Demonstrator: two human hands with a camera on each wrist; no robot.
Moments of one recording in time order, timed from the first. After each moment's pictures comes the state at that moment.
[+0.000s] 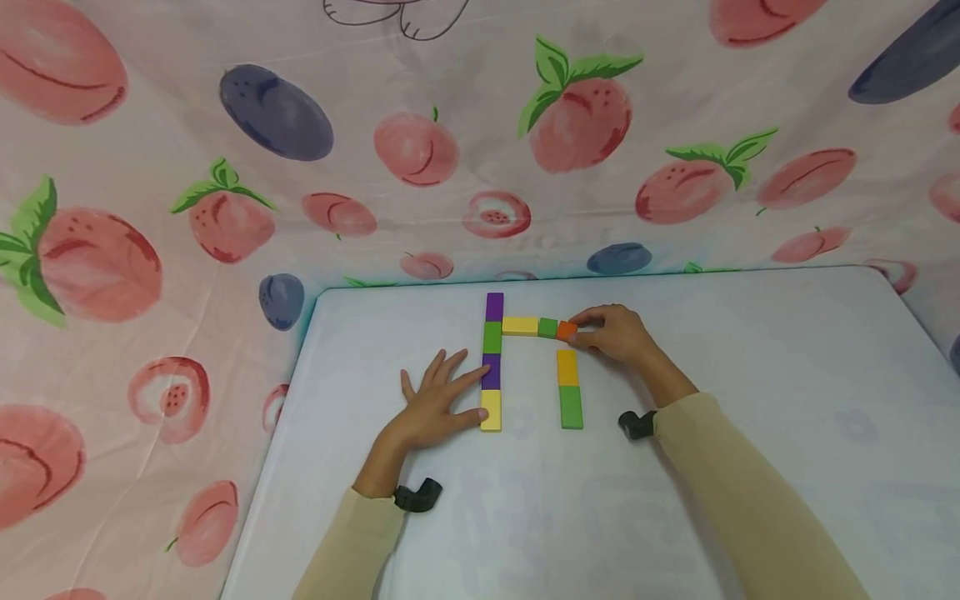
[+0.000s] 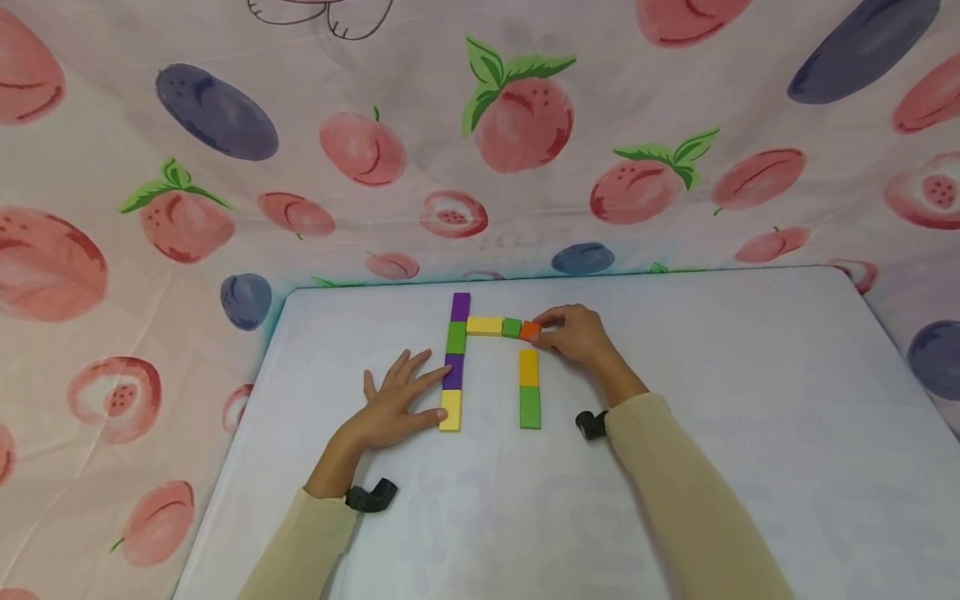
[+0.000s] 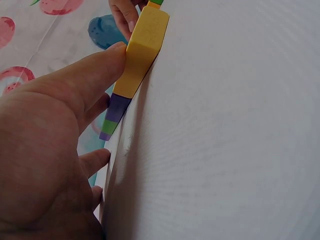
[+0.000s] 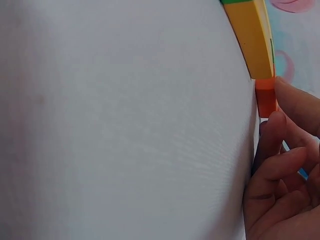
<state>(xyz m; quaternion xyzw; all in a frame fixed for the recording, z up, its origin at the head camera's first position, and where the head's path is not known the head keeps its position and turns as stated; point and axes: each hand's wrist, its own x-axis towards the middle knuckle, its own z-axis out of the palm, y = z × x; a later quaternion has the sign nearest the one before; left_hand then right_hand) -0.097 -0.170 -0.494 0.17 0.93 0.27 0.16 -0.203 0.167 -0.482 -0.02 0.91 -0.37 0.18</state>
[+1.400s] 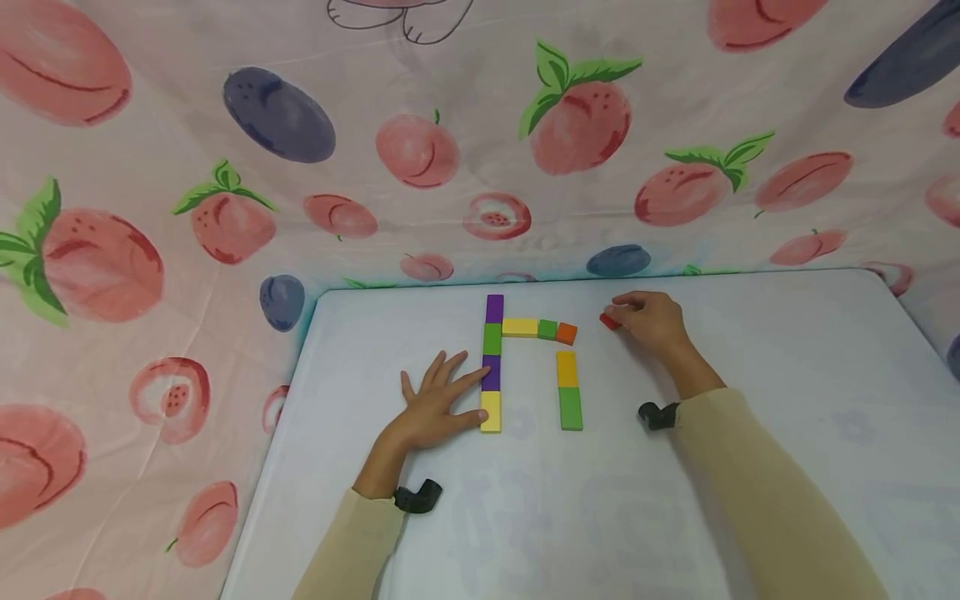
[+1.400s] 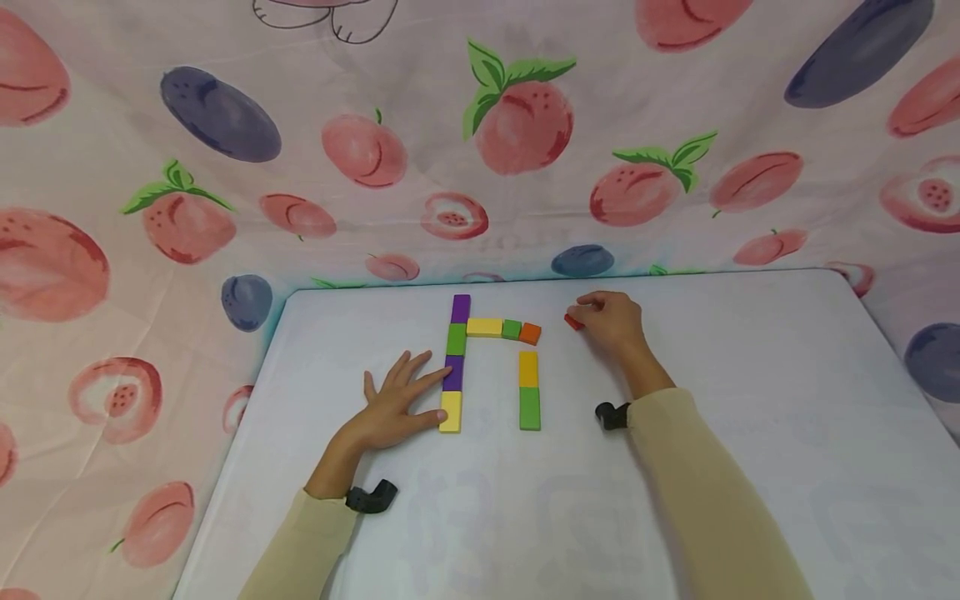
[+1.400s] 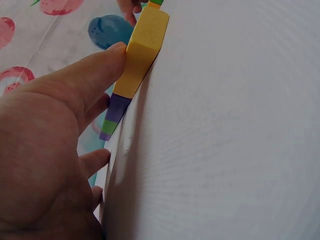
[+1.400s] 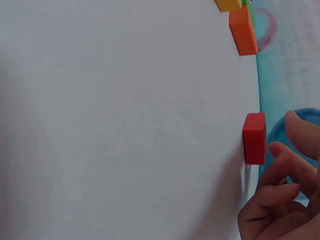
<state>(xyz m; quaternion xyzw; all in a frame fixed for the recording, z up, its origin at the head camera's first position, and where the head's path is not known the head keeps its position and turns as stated) -0.097 -0.169 -0.494 0.17 0.94 0.27 0.15 -0.203 0.205 -0.470 0.09 0.90 -0.41 0.10</state>
